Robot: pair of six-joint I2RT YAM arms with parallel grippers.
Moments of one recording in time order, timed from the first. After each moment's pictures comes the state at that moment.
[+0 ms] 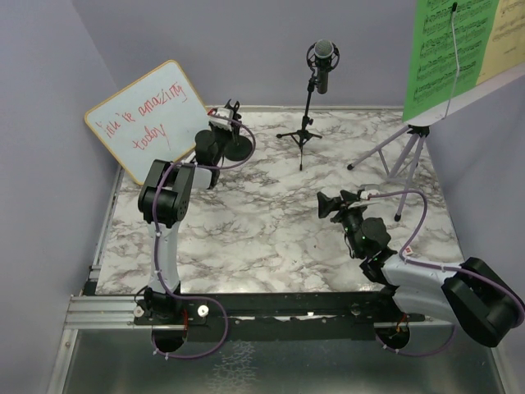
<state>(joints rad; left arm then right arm) -0.25 2.18 1.21 1.11 0.15 -0.02 0.66 1.11 0.14 1.03 0.42 0.21</state>
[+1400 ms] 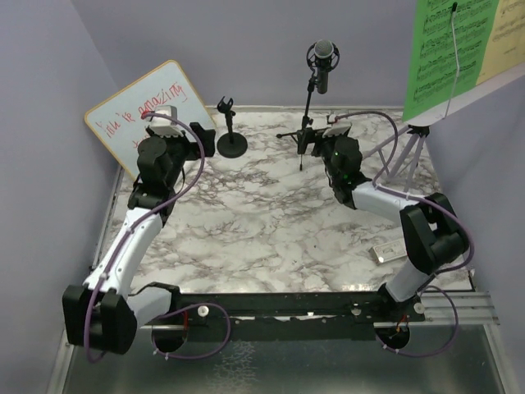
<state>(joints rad) -0.19 1.17 0.88 0.27 0.06 -0.31 0.47 1.62 0.89 0.75 0.22 0.07</state>
